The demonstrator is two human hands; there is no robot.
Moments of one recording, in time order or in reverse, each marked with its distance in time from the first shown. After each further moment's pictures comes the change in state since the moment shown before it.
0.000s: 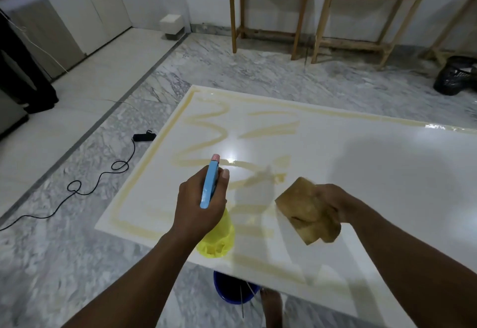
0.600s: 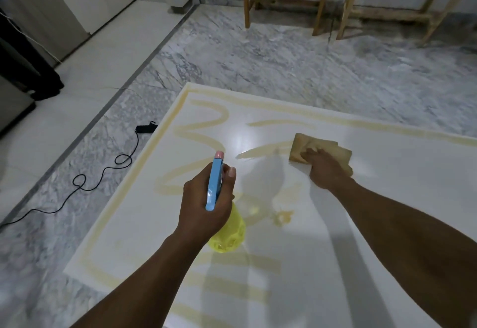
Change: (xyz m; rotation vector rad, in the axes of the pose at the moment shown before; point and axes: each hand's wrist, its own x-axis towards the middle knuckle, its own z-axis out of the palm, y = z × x) left_hand 0.146 -0.006 0.085 0.011 0.006 -0.068; right_hand 0.211 -0.113 -0.087 -1.173 0.368 -0.355
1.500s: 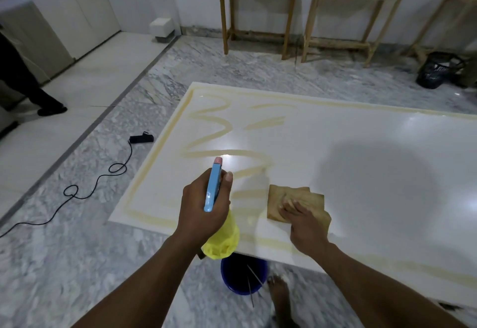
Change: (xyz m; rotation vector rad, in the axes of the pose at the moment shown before) left_hand -0.174 -0.040 -0.122 -0.035 -0.062 0.151; right_hand -0.270 -0.108 0.211 0.113 0.286 -0.133
